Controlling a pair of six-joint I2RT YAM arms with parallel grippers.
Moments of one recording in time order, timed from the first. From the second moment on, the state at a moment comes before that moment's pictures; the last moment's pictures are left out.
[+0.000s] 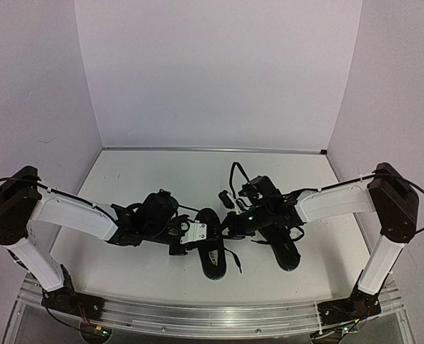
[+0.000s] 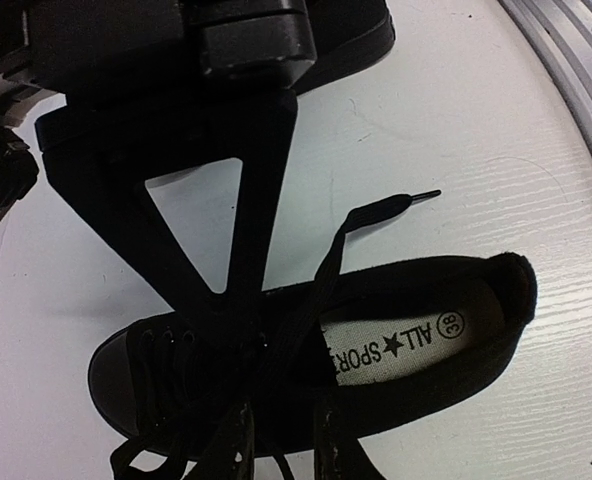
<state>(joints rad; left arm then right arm) -1.03 1.60 0.77 0.20 0.19 0.66 0.86 1.78 1.00 0.00 -0.46 0.60</state>
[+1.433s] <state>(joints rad) -1.03 1.70 0.84 0.24 0.08 0.71 0.86 1.78 1.00 0.02 -0.48 0.60</state>
